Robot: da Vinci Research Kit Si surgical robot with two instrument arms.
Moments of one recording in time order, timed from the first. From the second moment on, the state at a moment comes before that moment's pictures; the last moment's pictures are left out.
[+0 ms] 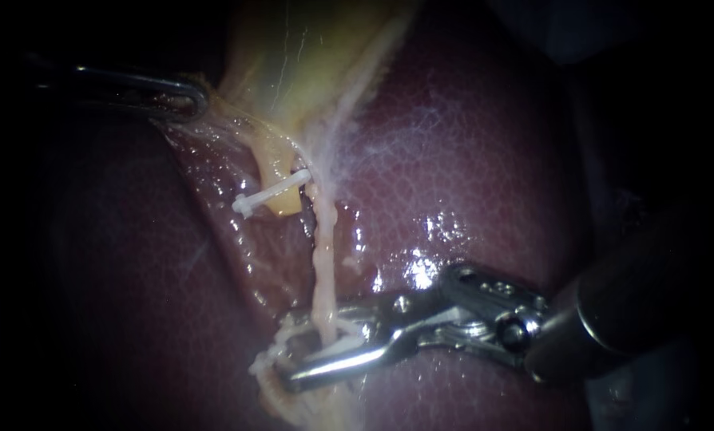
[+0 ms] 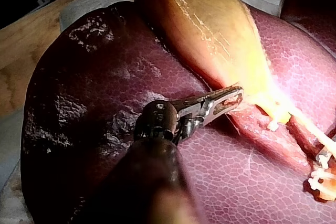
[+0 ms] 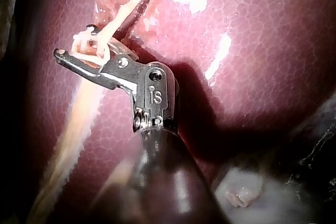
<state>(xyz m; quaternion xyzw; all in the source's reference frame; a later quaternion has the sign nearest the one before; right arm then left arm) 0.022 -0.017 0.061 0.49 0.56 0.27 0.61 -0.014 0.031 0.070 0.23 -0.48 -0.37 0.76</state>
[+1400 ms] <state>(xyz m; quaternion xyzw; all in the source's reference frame) 0.021 -0.016 0.062 0.50 0.56 0.26 0.61 -0.014 0.030 0.070 0.23 -0.48 -0.37 0.76</state>
